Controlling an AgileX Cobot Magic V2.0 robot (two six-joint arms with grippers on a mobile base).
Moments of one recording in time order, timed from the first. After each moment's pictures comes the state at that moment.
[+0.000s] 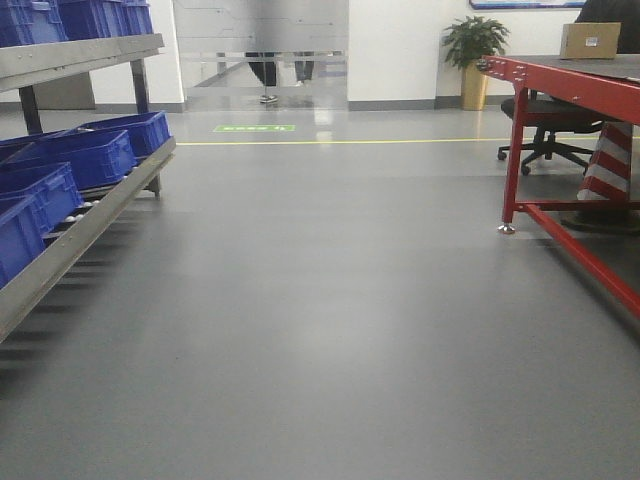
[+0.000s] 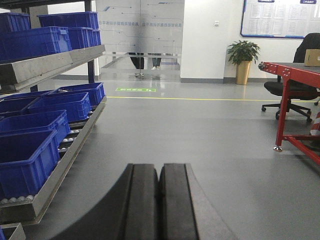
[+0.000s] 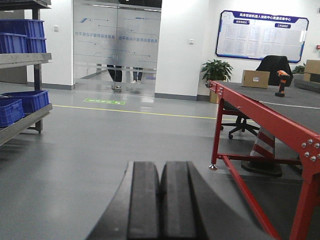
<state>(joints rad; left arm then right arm) 0.01 0.00 0.00 0.01 0.01 0.00 -0.11 0.00 0.00 0.00 -0.04 -0.02</state>
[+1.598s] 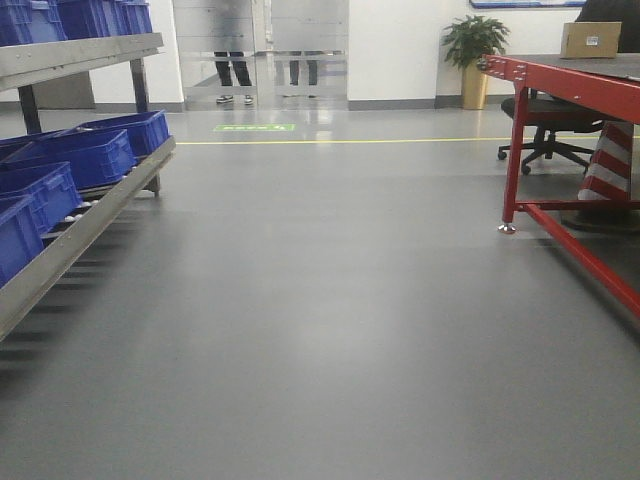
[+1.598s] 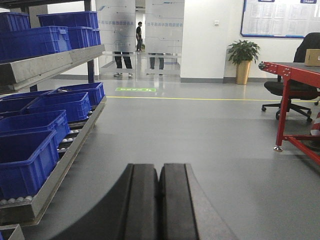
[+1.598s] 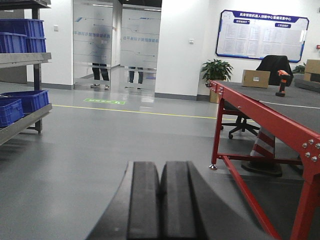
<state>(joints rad) 0.01 0.00 0.00 0.01 0.01 0.00 -0.11 0.00 0.00 0.00 -0.04 -0.02</state>
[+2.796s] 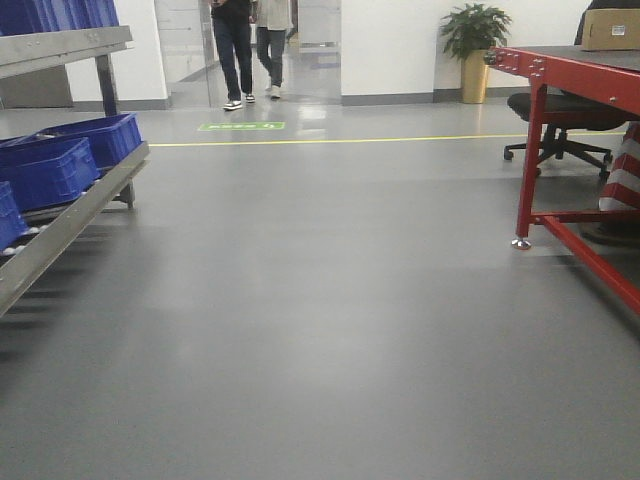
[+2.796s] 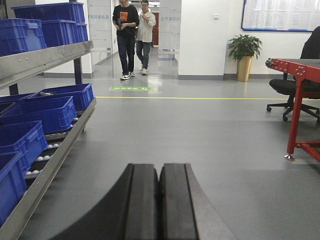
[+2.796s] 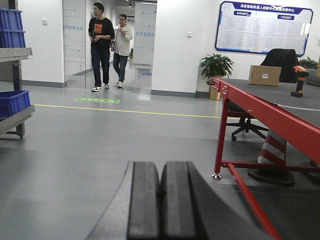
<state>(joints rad) 0.01 0.00 0.00 0.01 0.01 0.00 -0.11 0.00 0.00 0.00 -0.04 -0.02</state>
